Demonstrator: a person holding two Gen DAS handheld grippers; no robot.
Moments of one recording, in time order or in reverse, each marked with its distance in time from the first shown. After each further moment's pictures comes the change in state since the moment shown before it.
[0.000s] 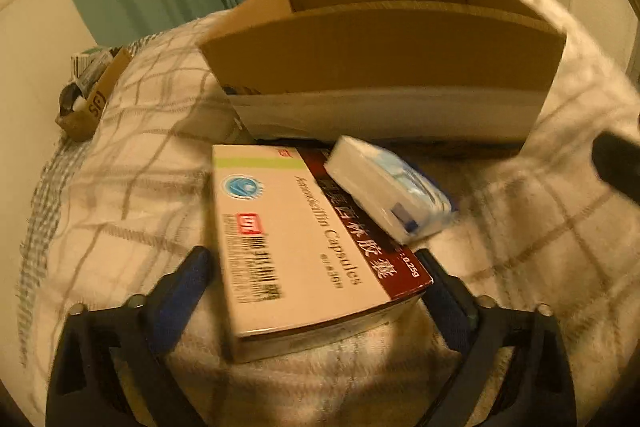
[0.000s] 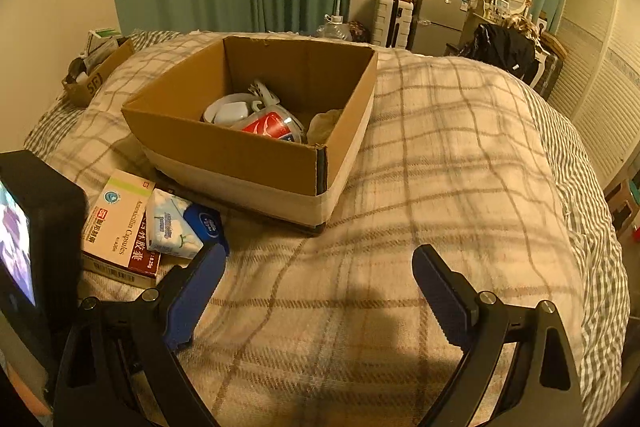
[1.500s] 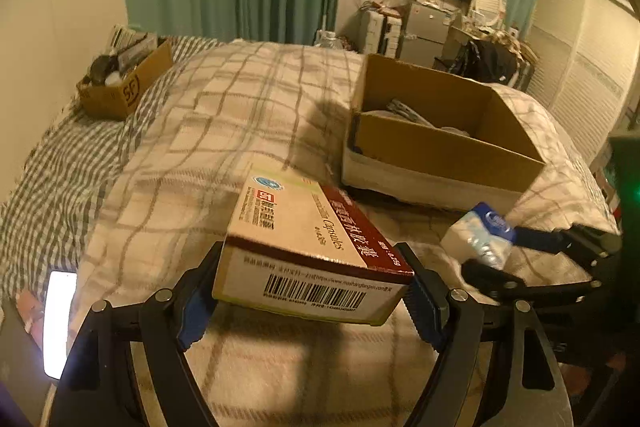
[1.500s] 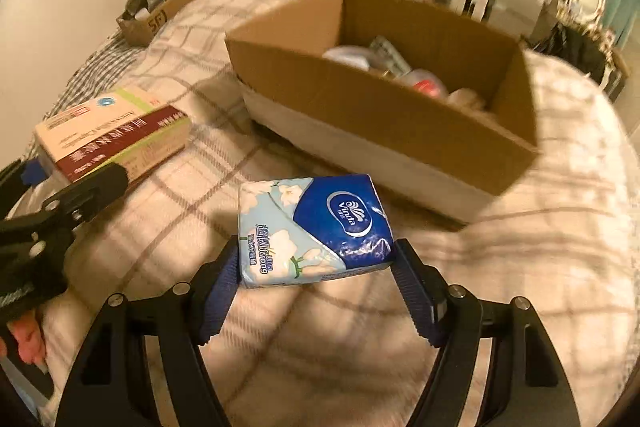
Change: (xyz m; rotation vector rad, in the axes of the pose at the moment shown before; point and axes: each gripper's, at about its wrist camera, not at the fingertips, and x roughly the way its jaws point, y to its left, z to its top) left arm -0.056 0.115 -0.010 -0.175 -0.142 -0.162; right arm 0.021 0.088 0.002 -0.158 0.136 0.165
